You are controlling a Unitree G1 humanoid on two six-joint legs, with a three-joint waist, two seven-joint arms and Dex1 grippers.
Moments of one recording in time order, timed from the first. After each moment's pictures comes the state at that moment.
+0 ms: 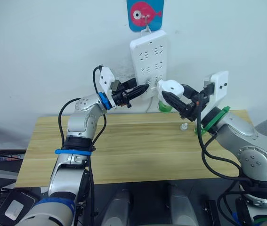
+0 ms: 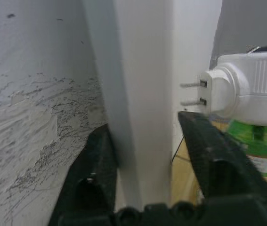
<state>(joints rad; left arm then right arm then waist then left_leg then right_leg) -0.80 0.30 0.04 0.35 -0.43 0.26 -0.97 -0.49 -0.42 -0.07 -0.60 0.83 0.87 0.10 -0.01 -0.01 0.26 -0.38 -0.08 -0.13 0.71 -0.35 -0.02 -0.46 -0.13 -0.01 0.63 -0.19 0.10</state>
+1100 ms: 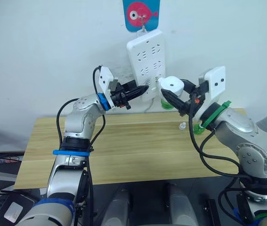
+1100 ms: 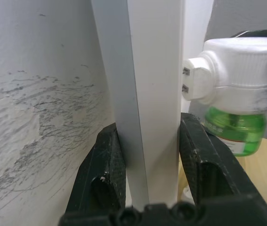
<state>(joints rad) -0.79 0.31 0.06 0.31 -0.44 0.34 -0.97 -0.52 -0.45 -0.03 -0.61 0.68 0.88 0.15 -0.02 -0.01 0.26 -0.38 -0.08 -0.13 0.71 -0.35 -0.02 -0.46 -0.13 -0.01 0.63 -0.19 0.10</state>
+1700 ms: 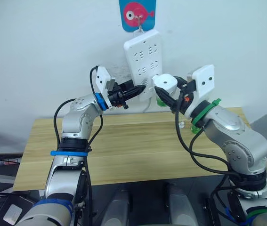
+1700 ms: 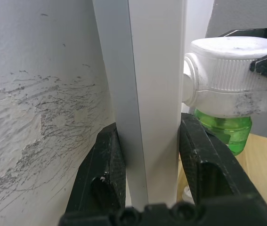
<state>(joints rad) -0.78 0.32 0.07 0.31 -0.43 0.35 -0.97 -0.56 -0.35 0.07 -0.57 0.50 0.84 0.14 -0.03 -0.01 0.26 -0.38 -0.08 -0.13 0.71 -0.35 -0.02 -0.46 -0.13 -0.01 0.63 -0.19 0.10</state>
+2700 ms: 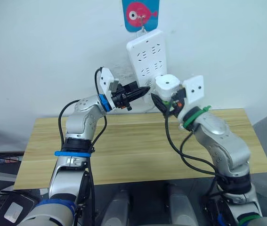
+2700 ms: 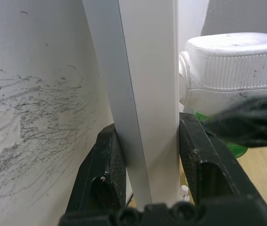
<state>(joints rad) -0.78 0.29 0.06 0.30 -0.44 0.34 -0.99 -0.45 -0.29 0.09 -0.54 0.33 0.79 0.20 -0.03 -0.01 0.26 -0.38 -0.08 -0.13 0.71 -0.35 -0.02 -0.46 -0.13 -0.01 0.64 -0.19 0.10</state>
